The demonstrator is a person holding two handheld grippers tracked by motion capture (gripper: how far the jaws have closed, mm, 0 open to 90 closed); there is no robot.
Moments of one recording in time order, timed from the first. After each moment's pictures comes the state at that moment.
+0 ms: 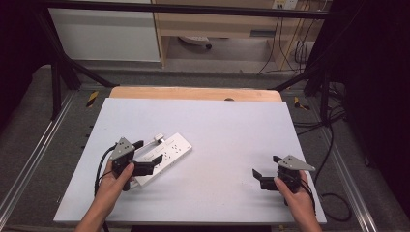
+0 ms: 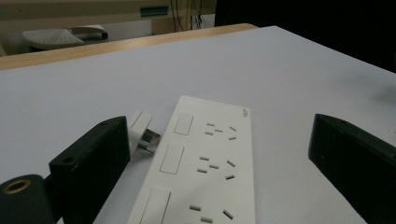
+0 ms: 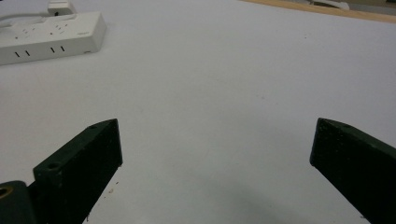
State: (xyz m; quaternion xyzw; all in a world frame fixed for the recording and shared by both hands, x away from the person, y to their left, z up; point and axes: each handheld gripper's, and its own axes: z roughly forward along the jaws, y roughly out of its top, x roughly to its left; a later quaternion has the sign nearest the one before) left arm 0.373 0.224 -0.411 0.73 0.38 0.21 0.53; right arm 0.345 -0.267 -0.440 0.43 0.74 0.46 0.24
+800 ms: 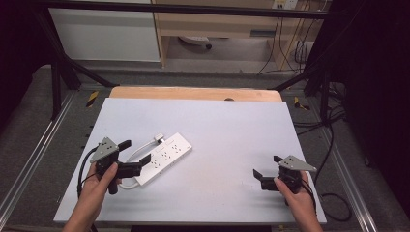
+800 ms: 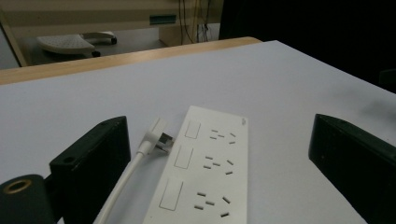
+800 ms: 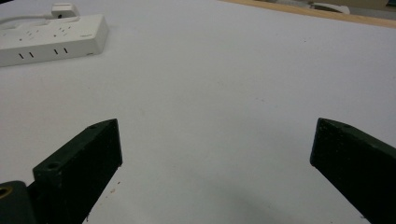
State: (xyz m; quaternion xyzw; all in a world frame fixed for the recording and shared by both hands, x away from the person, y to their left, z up) left arm 0.350 0.253 -0.380 0.71 0.40 0.22 0.54; right arm 0.343 -0.269 -0.439 0.42 0.74 0.47 0.24
